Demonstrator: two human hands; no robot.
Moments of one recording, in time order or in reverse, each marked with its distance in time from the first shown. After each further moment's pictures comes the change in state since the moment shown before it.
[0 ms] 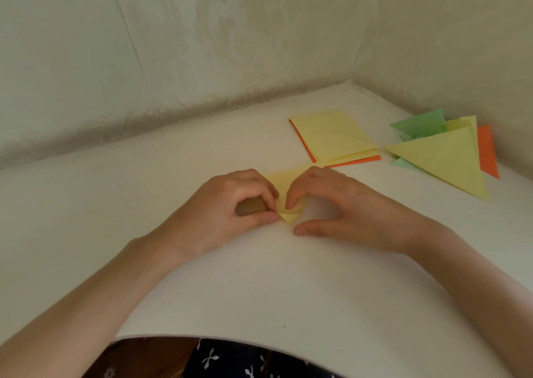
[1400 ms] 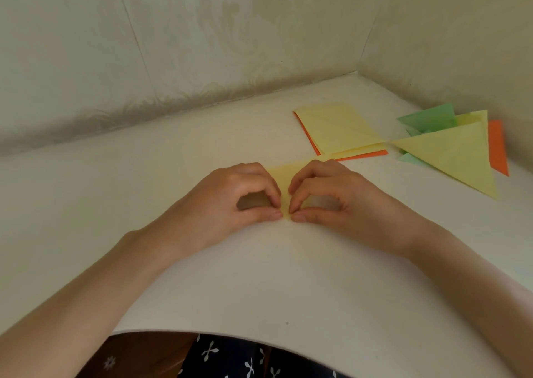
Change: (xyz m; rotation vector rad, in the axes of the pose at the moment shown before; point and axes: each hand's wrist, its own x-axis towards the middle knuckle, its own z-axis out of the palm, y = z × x) left_hand -0.002 -0.004 -0.001 0.009 -0.009 0.050; right_hand 0.005 -0.010 0.009 -0.020 0.075 0.059
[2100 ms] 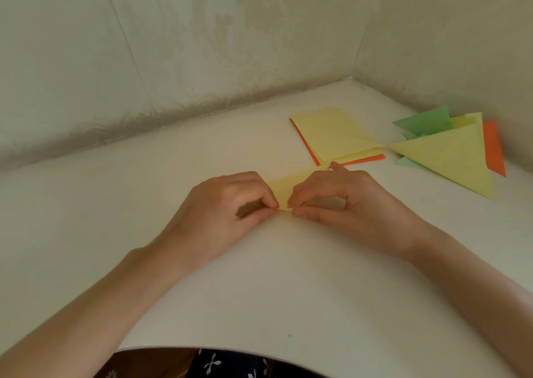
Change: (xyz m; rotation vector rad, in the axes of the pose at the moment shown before) left_hand -0.003 0.006 0.002 0.133 0.150 0.049; right_hand -0.003 -0.001 -0.003 0.093 0.101 0.039
